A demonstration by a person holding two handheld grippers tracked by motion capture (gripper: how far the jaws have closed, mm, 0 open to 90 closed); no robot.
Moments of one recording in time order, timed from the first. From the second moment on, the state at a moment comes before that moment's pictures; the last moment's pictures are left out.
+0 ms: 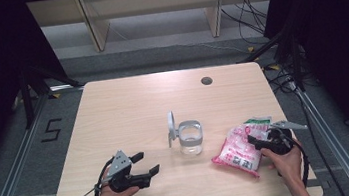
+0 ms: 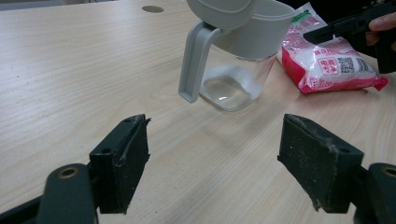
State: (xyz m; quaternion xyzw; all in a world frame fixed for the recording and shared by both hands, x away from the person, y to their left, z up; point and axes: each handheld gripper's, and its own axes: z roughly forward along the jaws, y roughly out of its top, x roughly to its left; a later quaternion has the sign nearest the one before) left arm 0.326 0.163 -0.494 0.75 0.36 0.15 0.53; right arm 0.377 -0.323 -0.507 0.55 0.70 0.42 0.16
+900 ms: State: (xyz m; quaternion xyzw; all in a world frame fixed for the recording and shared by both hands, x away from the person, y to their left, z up) left arm 0.327 0.162 -0.497 0.75 0.36 0.14 0.54; right arm 0.386 -0.323 -0.509 0.57 0.68 0.43 0.15
